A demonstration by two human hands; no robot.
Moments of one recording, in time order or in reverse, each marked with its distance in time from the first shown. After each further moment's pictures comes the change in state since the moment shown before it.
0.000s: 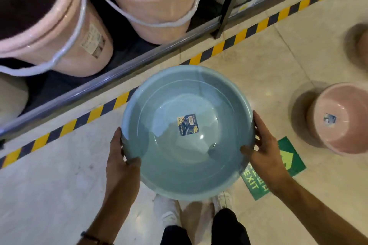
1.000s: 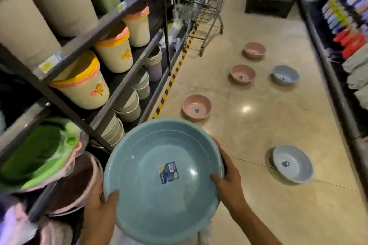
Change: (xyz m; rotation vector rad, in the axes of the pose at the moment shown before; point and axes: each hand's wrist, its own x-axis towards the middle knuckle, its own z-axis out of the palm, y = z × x) left_hand -0.358 0.510 -0.005 0.129 -0.497 0.455; right_hand -0.371 -0.373 -0.357 0.397 0.752 -0.146
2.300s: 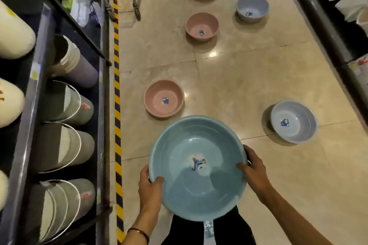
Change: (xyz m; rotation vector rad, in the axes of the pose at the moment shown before) left_hand 0.288 0.004 0.424 0.268 -0.460 -0.302; right_hand 0.333 0.216 -0.085 0.052 0.389 0.623
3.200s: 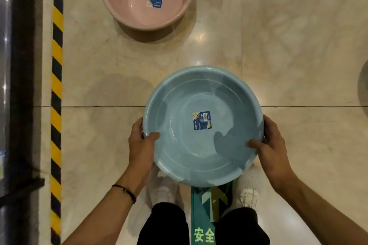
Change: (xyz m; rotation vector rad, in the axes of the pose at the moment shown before) left_hand 0.385 -0.329 0.166 -0.068 0.079 -0.032; right_hand 0.345 0.372 0.131 -0.026 -0.060 0.006
